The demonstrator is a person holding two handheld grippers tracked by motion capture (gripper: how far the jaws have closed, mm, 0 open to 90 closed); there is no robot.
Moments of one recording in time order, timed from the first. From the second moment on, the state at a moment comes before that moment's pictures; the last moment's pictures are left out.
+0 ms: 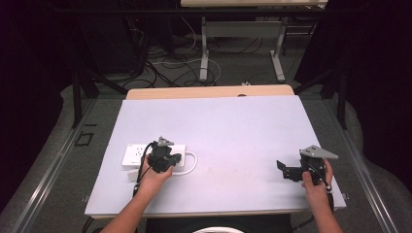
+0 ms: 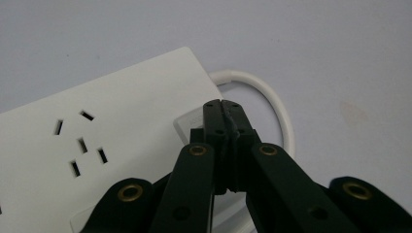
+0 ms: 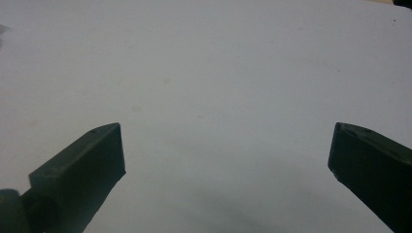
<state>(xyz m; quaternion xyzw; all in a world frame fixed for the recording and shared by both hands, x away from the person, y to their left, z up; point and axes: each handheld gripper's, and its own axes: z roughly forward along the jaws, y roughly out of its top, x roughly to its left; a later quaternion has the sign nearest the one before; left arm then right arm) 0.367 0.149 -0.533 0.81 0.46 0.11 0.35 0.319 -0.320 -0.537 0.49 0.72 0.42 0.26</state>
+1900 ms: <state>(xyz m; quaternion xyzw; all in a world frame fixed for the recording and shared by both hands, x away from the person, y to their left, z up) 0.359 0.202 -0.512 0.71 0.56 0.07 0.42 0.319 -0.318 -0.537 0.49 0.72 0.42 0.26</state>
